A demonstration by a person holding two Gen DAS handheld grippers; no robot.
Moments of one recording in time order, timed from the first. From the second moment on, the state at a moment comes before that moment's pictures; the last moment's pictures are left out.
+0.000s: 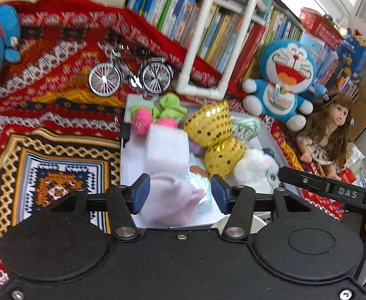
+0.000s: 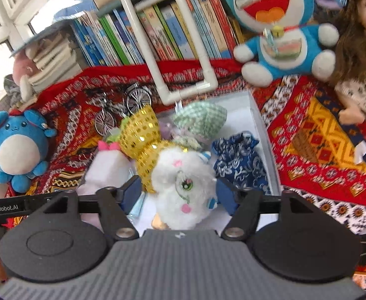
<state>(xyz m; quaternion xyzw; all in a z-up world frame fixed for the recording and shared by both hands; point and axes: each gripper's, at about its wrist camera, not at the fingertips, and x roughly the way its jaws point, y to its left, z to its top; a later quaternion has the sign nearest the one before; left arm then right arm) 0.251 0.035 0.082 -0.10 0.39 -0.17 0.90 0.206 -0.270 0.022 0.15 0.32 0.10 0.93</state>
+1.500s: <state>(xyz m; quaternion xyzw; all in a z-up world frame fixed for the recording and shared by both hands) 0.023 0.015 0.000 -0.05 0.31 -0.07 0.95 -0.001 -0.235 -0.051 -0.02 0.17 0.03 0.98</state>
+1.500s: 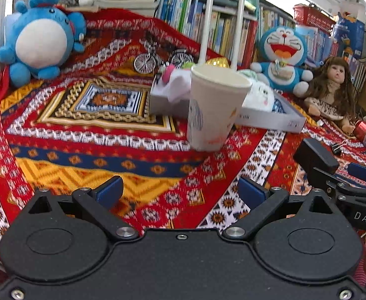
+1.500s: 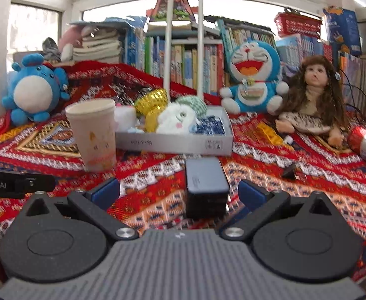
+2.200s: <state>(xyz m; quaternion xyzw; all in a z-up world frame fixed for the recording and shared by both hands) 0.024 -0.003 -0.015 0.00 0.31 -0.05 0.95 0.006 -0.234 -0.075 -0.04 0.22 0.02 0.97</state>
